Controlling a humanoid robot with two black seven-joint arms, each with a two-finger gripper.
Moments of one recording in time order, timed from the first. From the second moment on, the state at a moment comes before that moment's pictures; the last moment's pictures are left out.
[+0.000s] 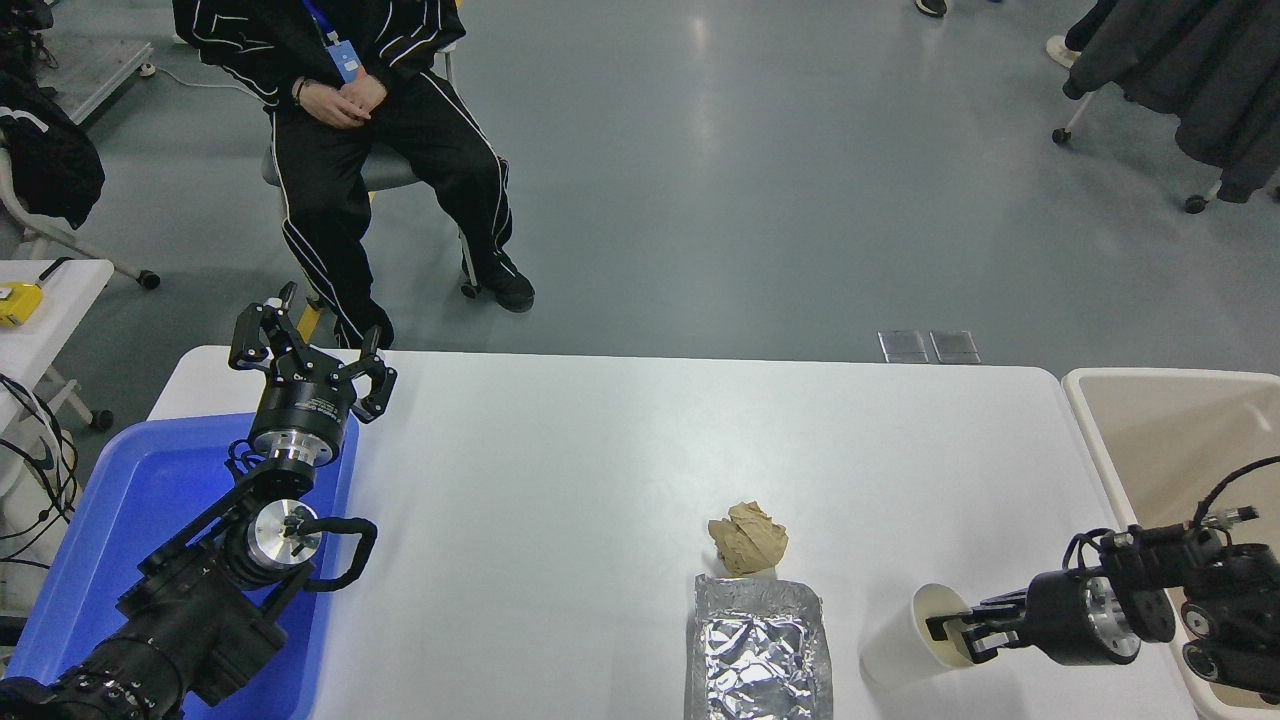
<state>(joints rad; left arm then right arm) -0.52 0.22 -1.05 -0.60 0.18 -0.33 -0.58 1.05 -0.73 -0.57 1.18 -1.33 -0.06 0.44</state>
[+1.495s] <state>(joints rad) -0.52 0.22 -1.05 -0.60 0.18 -0.33 -0.58 1.23 -0.76 -0.40 0.63 -0.59 -0.03 0.47</state>
